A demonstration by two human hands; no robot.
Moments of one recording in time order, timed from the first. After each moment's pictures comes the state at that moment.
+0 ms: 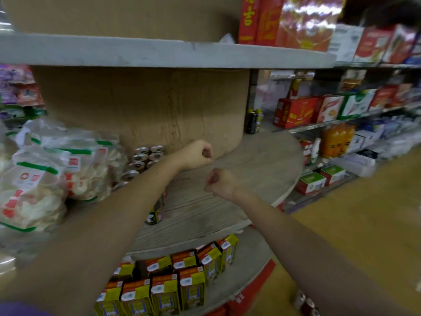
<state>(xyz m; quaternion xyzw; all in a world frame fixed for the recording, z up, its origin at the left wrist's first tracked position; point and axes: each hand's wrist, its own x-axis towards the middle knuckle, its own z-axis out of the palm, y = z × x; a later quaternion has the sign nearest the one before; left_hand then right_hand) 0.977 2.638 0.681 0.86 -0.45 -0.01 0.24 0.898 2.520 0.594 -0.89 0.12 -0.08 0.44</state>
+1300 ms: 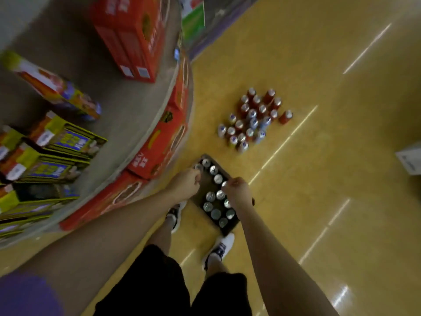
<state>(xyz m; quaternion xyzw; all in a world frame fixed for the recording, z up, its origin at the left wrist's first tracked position) 0.690 2.322 0.146 0.81 -0.43 -0.39 0.10 0.532 2.219 0.143 -0.58 0.60 0.07 0.54</state>
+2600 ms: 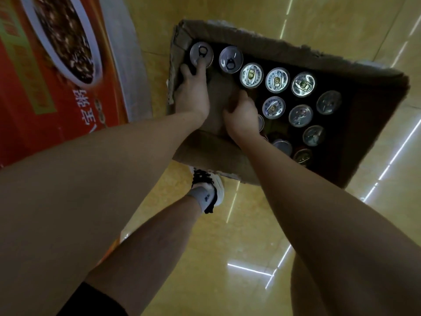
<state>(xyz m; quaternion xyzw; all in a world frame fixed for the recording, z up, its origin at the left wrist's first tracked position) 0.750 2.270 -0.367 0.81 -0.50 -0.26 -0.15 0.629 2.284 -0.373 -0.50 0.68 0.02 0.53</state>
